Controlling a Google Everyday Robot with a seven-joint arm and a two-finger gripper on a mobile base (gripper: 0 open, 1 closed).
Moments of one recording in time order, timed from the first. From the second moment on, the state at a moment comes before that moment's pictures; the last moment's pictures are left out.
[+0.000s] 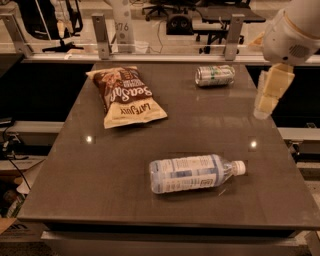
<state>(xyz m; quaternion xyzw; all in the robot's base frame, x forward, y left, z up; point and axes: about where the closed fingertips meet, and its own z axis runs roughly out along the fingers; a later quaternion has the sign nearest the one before) 0.552 -0.202 0.955 -0.66 0.73 0.00 0.19</state>
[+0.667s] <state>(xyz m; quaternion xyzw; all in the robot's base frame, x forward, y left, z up) 0.631 -0.194 0.929 -0.69 0.70 -0.01 0.18</state>
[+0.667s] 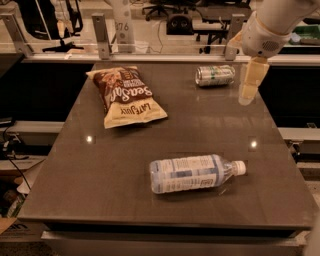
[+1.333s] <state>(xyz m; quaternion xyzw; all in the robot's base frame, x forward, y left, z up) 0.697 -0.193 0.898 -0.70 0.69 -0.03 0.17</state>
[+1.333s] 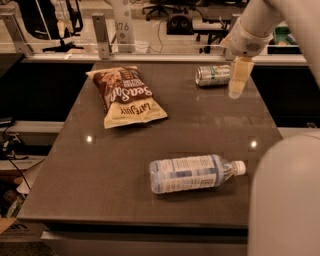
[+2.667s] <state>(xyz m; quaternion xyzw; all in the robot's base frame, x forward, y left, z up) 0.763 -0.211 0.838 -0.70 0.70 -0.05 0.13</state>
